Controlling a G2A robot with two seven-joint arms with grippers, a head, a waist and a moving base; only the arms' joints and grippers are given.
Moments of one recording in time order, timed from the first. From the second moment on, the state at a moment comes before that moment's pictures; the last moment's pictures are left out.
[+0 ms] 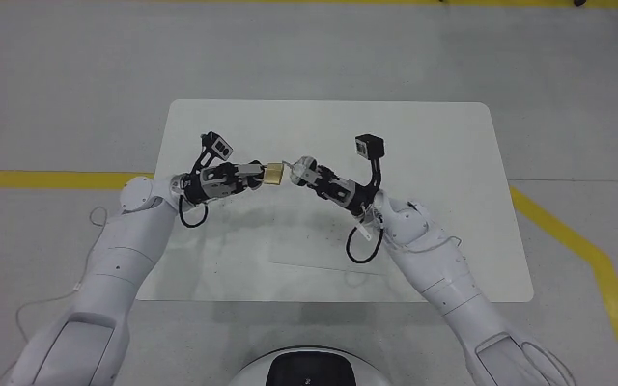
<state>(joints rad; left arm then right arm) 0.76 -1.22 -1.15 -0.81 -0.82 -0.35 -1.47 -0.92 -1.28 0.94 -1.19 0.22 -0.91 0.51</state>
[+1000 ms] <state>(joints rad) 0.83 -1.16 -1.19 -1.01 -0.92 -0.28 -1.54 -0.95 -1.24 1.04 -1.21 0.55 -0.75 0.82</state>
